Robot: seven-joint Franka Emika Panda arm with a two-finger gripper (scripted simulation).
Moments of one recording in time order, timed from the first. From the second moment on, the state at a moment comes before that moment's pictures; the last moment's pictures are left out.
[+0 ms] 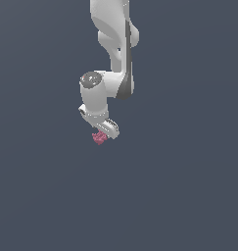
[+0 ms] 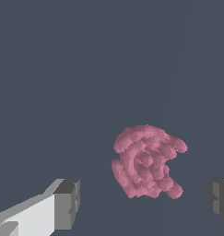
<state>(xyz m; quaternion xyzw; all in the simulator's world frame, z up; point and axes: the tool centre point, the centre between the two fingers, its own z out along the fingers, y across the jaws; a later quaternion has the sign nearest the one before) -0.064 -0.085 0.099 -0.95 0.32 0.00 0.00</state>
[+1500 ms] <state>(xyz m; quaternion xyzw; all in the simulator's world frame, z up) -0.074 -0.097 0.040 -0.93 0.38 0.00 0.00</state>
